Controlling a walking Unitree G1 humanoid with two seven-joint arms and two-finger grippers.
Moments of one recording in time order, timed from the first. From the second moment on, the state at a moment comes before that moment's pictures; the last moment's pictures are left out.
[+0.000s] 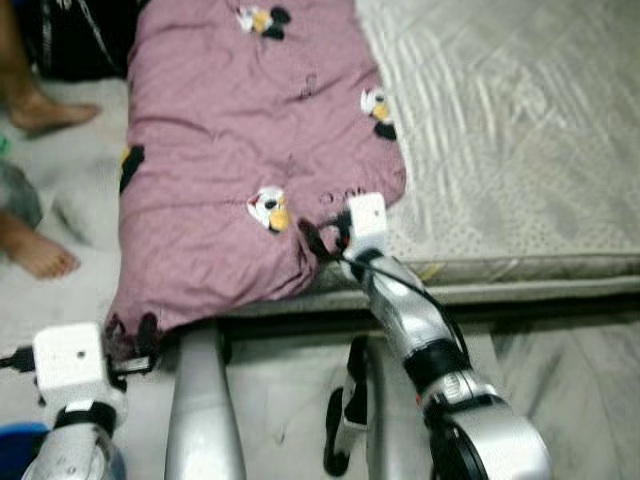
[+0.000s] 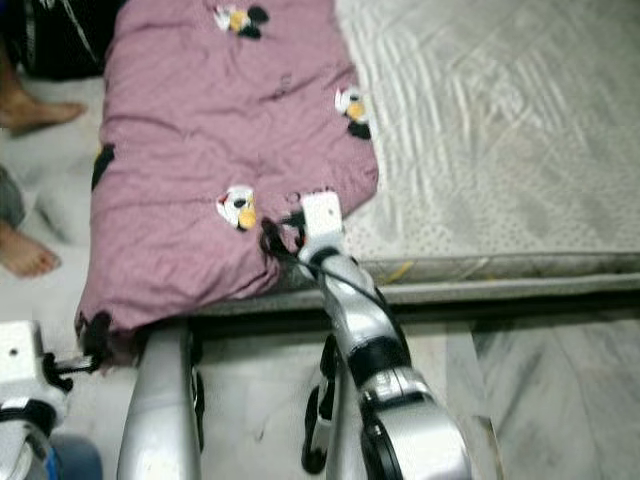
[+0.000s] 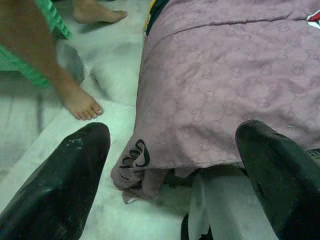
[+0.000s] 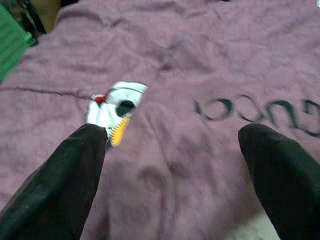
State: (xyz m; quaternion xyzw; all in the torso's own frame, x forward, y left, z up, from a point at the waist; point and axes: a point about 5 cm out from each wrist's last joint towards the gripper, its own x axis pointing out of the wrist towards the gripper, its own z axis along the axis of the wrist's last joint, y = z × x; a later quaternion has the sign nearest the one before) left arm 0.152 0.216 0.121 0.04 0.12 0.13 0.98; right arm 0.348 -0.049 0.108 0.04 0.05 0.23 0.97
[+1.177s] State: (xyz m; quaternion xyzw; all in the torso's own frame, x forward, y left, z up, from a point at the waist) left arm 0.180 0.212 0.133 0.04 0.09 0.10 0.99; right arm 0.294 -0.193 0.042 0.12 0.27 -0.13 0.95
